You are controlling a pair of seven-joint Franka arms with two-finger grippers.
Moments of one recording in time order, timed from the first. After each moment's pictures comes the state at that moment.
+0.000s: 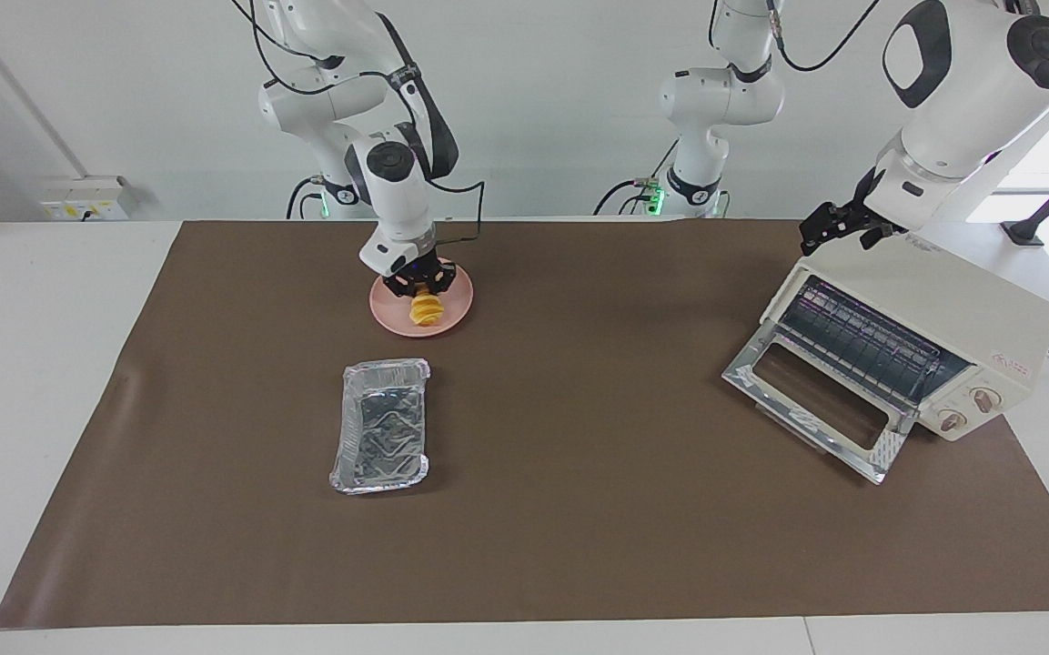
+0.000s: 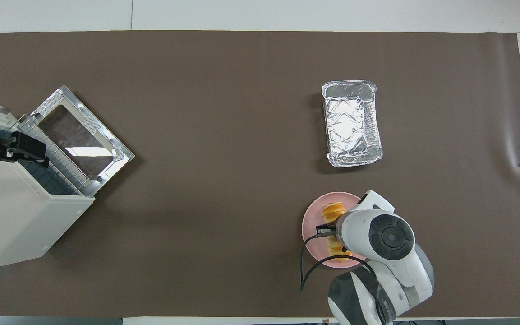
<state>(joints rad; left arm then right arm) -0.12 0.00 0.08 -1.64 -0.01 1.44 -0.08 0.47 -0.12 0.01 -2.59 0.05 2.44 0.35</state>
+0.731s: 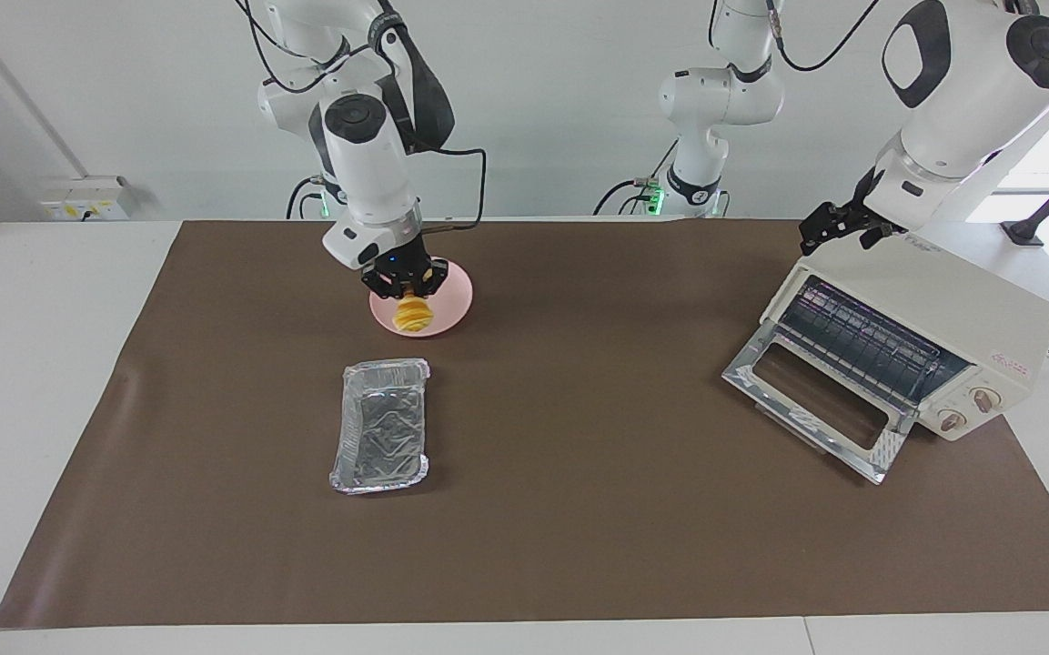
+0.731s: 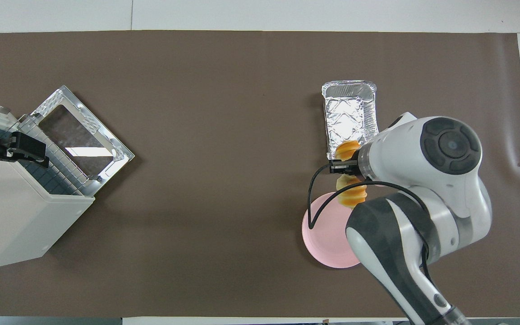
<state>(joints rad) -0.12 0.00 0.08 -1.64 -0.01 1.44 -0.08 0.33 -0.01 -0.01 -2.03 0.06 2.08 0.31</state>
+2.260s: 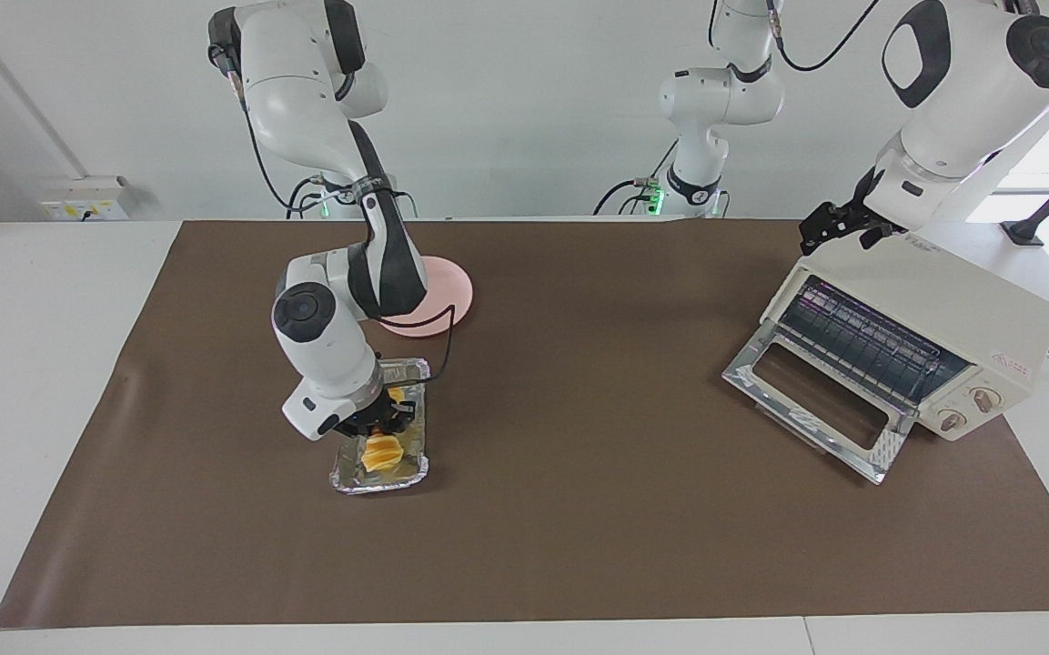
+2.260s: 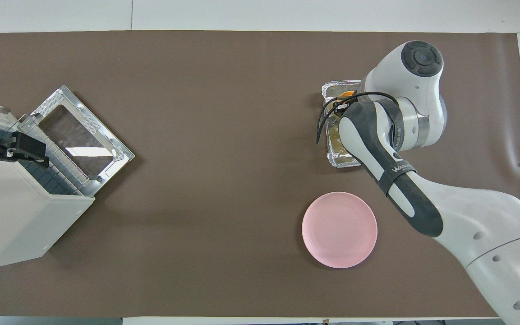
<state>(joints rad) -0.12 0.00 0.08 -1.64 -0.01 1.44 -0.08 0.21 0.53 -0.01 -1.65 0.08 2.19 0.13</state>
